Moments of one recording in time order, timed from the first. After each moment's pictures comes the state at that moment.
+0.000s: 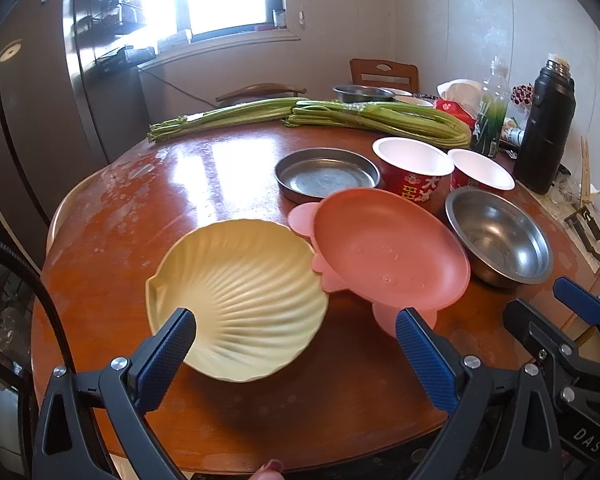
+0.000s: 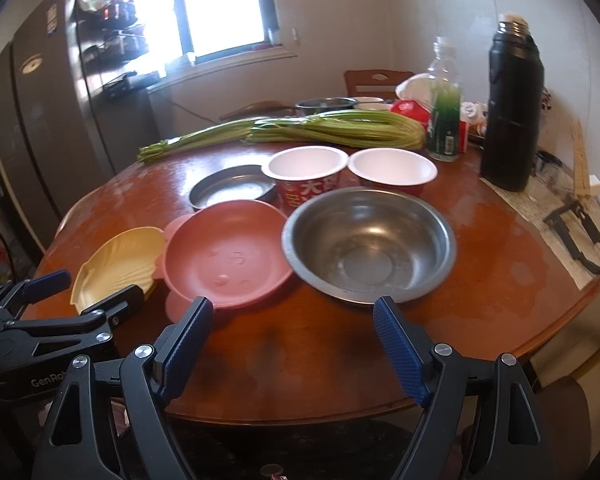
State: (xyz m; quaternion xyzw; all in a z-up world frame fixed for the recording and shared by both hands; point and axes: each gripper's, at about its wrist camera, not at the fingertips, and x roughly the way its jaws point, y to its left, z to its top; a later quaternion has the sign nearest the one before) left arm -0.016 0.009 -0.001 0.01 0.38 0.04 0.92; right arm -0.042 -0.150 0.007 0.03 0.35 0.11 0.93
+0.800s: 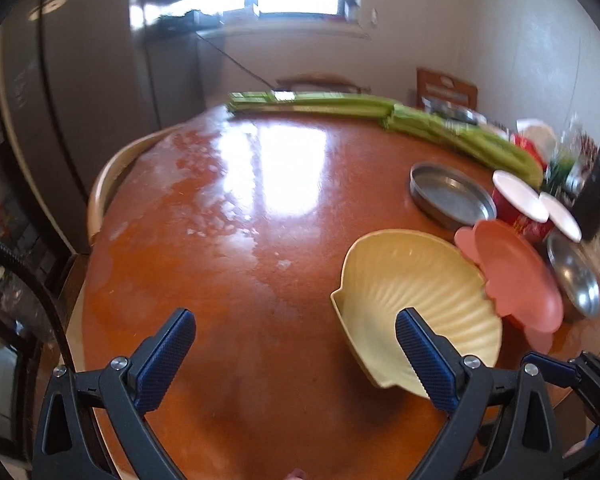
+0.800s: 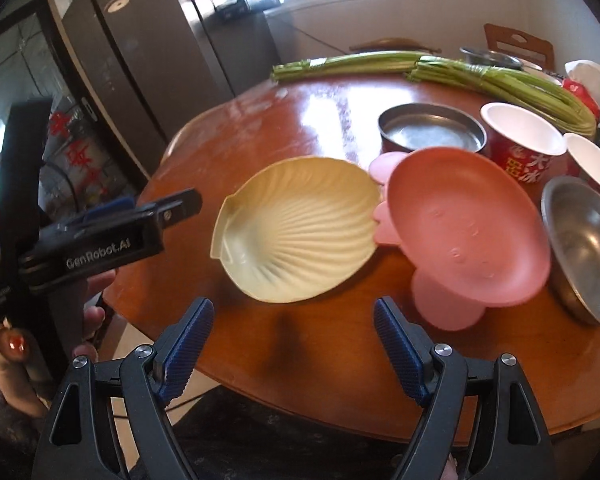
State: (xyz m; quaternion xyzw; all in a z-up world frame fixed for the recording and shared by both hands) left arm -0.002 0.156 -0.005 -0.05 0.41 0.09 0.91; right arm -0.027 -0.014 -0.011 0.00 0.45 0.31 0.84
